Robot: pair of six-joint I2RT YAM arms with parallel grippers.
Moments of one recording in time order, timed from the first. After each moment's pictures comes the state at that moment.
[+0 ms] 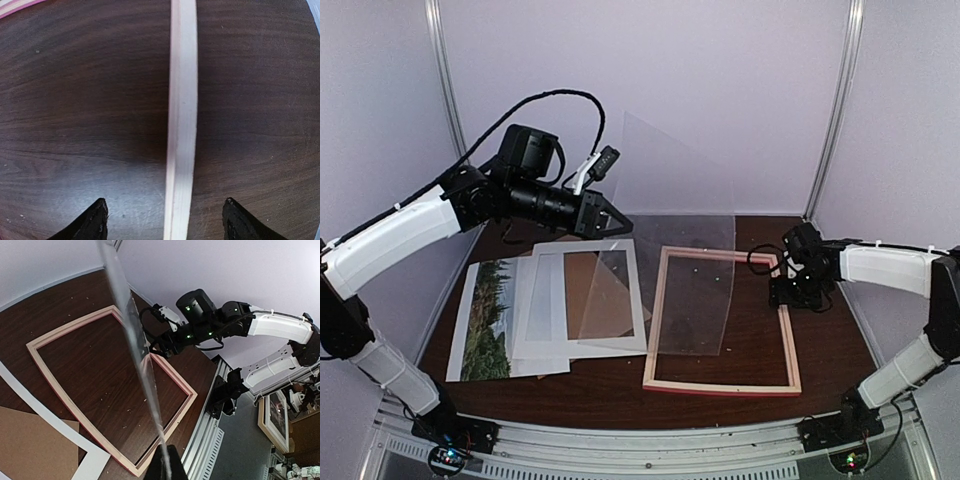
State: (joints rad) left arm -0.79 1.49 1.54 -0.55 0.52 -0.33; right arm 0.32 1.43 0.88 -0.59 0.14 0.40
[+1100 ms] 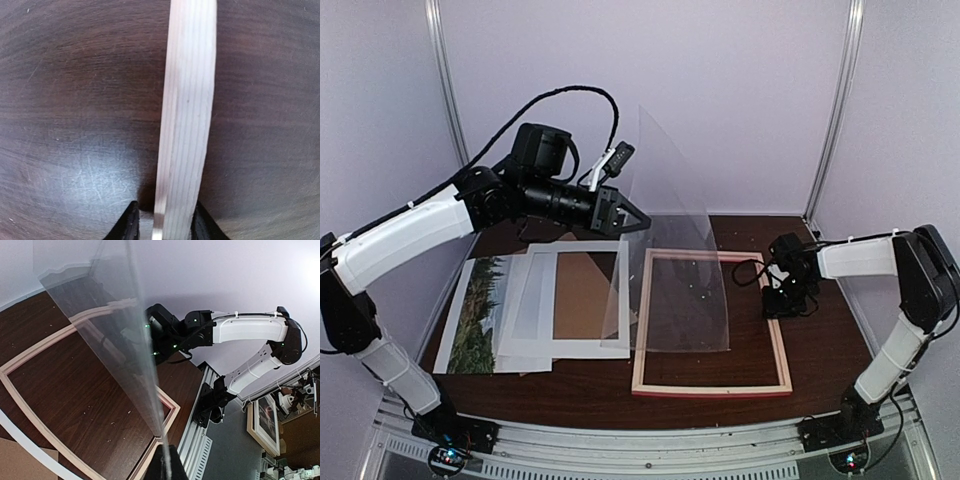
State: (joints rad) left arm -0.84 1.55 1.57 -0.46 0.54 -0.39; right arm 0.31 1.65 0.90 -0.51 0.01 0.32
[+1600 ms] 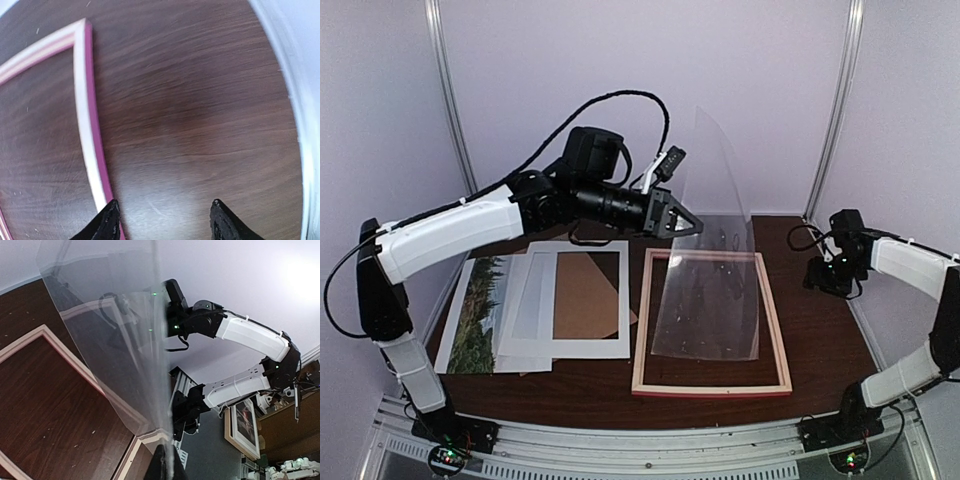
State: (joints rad) left arm -0.94 1.73 1.70 -0.33 0.57 -0.51; right arm 0.04 1.37 0.90 -0.60 0.01 0.31
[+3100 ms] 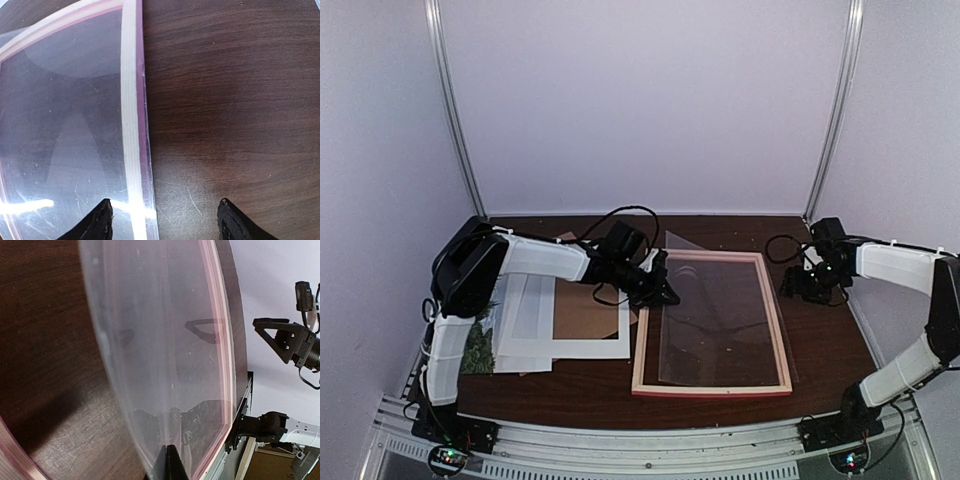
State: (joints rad) left arm -0.81 2.21 1.54 -0.08 0.61 -0.81; right arm 0.11 1.41 0.86 -0.53 -0.10 0.32
